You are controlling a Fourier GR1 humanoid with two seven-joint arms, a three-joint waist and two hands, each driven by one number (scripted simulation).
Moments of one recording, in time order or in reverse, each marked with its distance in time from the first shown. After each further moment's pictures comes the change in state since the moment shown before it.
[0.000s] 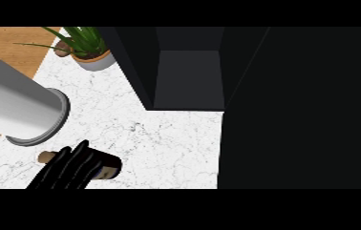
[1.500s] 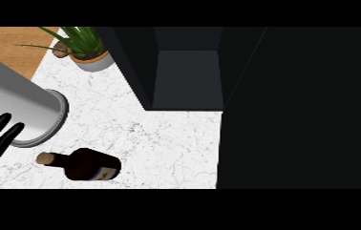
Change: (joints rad) left arm -0.156 0.121 0.487 0.063 0.282 0.042 0.163; right arm -0.124 -0.020 -0.024 -0.027 0.006 -0.075 0.160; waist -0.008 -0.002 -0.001
